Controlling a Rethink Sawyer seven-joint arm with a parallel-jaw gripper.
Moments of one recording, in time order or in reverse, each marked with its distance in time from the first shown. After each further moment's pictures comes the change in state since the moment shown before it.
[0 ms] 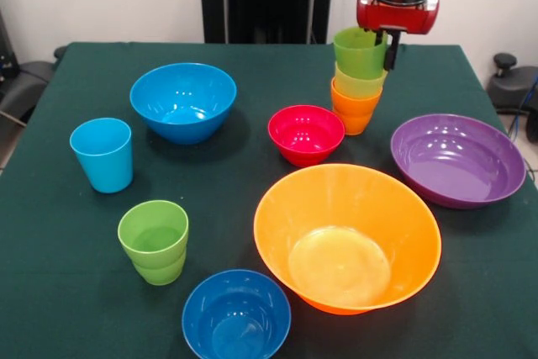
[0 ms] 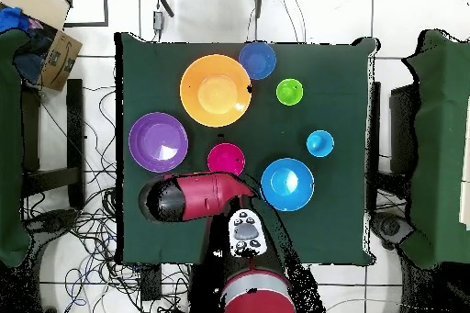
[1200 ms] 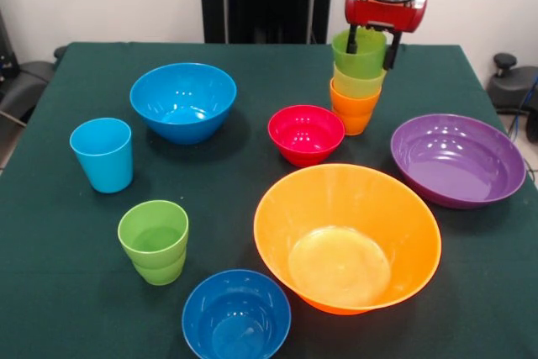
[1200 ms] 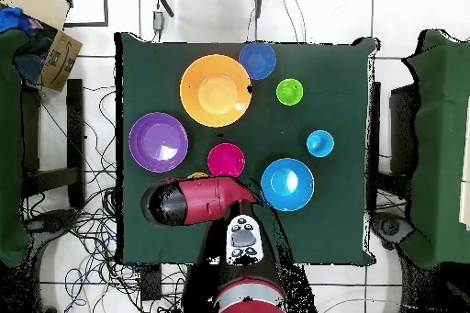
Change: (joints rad) arm 0.035 -0.002 -0.064 -0.002 -0.007 -0.001 0.000
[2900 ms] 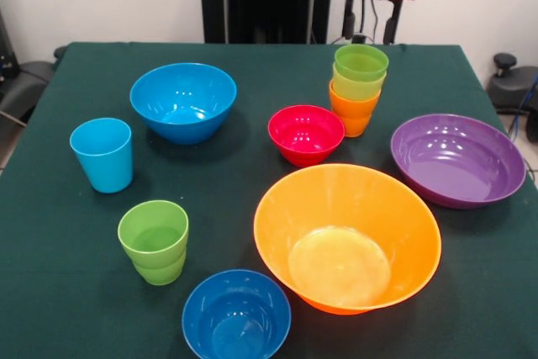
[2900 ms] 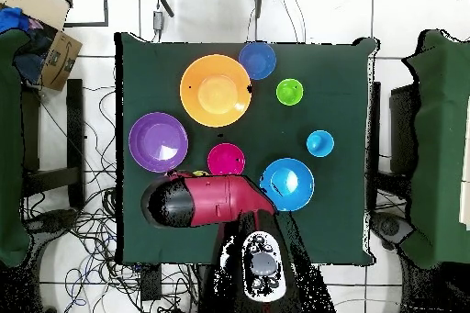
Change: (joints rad) arm -0.068 -0.146 0.044 0.030 0.010 0.071 0.000
